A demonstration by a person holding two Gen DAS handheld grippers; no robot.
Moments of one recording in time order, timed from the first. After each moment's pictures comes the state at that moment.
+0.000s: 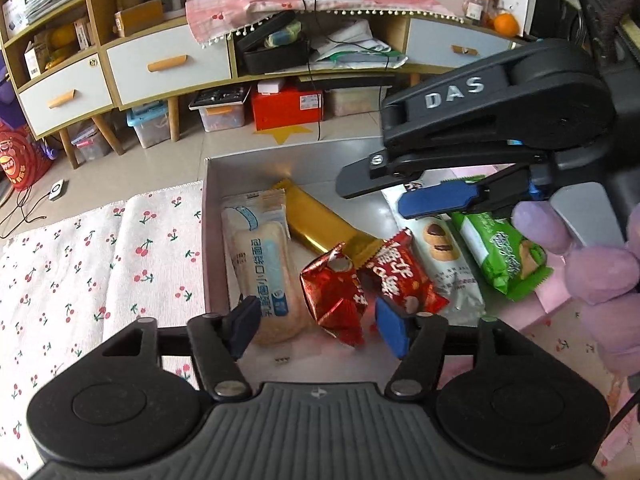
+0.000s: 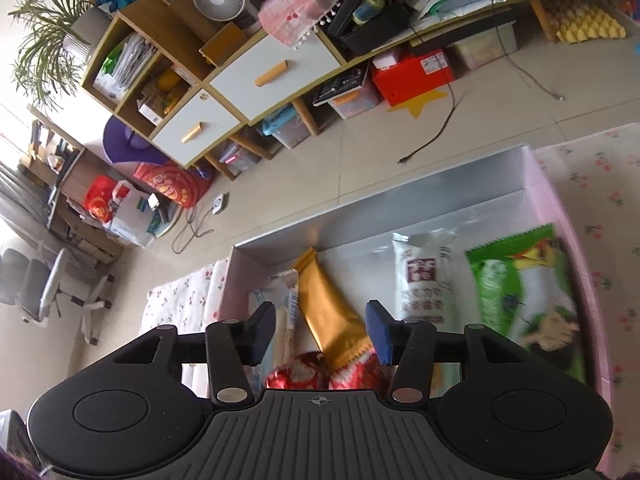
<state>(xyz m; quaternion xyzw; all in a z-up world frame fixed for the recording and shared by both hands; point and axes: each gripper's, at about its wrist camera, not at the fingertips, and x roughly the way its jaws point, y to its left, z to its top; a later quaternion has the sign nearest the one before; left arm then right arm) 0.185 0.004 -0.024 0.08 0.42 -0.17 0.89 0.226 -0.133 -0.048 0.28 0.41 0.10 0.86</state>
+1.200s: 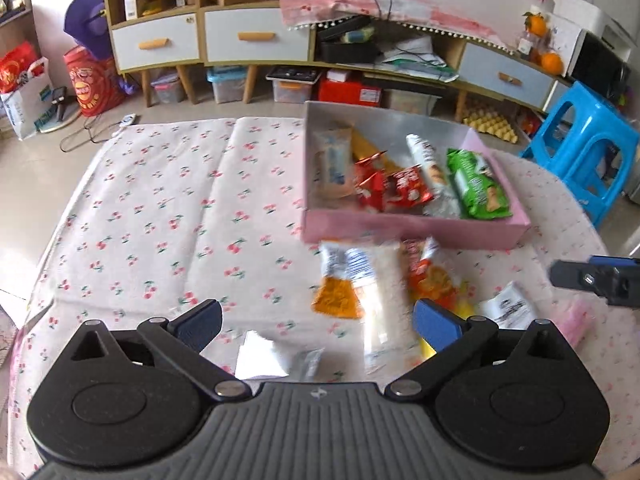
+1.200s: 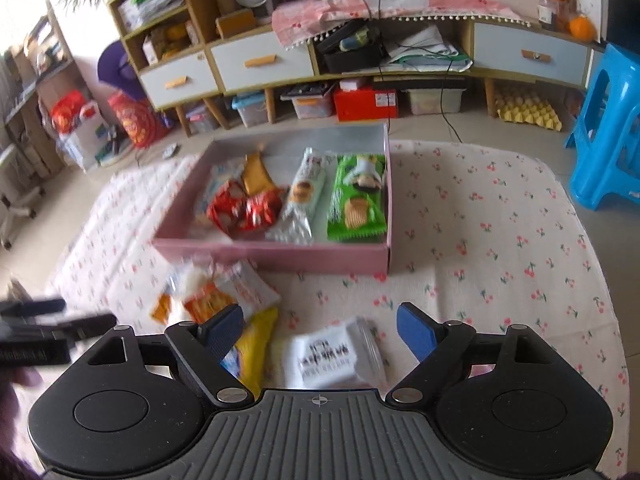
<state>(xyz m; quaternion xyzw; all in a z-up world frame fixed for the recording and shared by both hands) 0.078 0.057 -0.001 0.01 0.44 -0.07 0.90 0.028 -0.135 -0.017 0.07 0.41 0.03 0.91</state>
